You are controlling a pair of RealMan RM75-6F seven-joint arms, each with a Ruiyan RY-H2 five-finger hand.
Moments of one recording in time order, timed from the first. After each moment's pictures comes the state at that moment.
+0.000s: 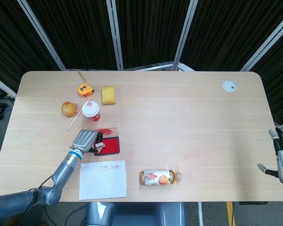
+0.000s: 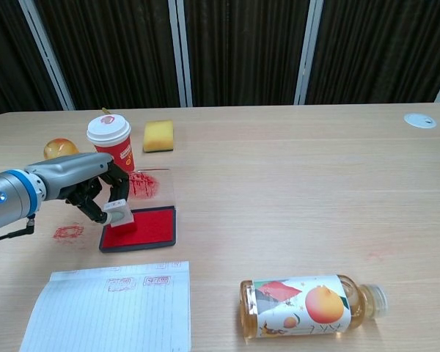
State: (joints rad) left arm -0.68 -1.63 -0.13 -1.39 1.02 0.89 0.31; right arm 0.08 -1.05 0.11 -1.62 -1.36 1.43 -0.08
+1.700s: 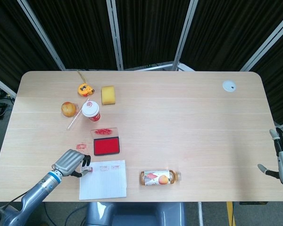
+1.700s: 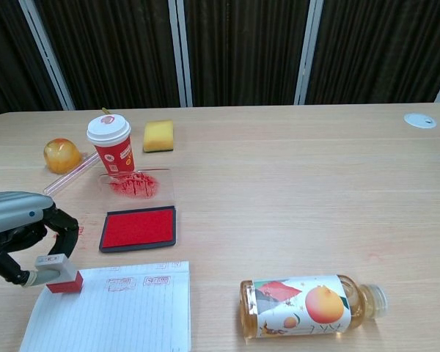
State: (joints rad) left arm -0.53 -1.38 0.09 -1.57 1.43 0.93 0.09; right arm 0.07 -1.03 0.11 -1.64 -1.38 1.45 -0.07
